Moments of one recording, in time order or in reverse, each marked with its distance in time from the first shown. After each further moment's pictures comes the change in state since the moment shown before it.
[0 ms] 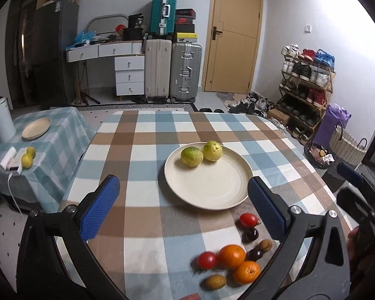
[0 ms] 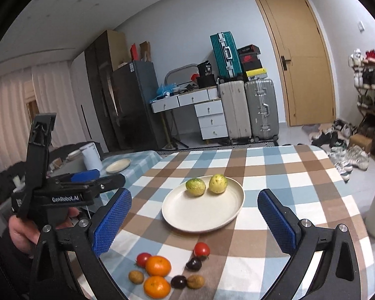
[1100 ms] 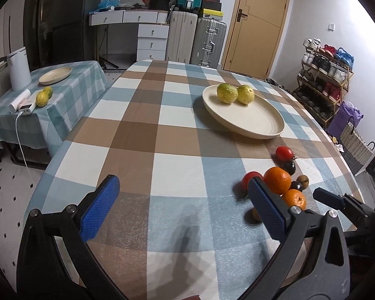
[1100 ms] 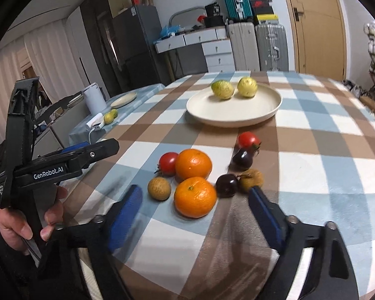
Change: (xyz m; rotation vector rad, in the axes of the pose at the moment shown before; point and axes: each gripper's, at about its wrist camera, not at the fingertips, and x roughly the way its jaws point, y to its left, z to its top) left arm 0.010 0.059 -0.120 -0.132 0.143 0.052; right arm 0.047 0.051 -0.118 0.034 0.379 0.035
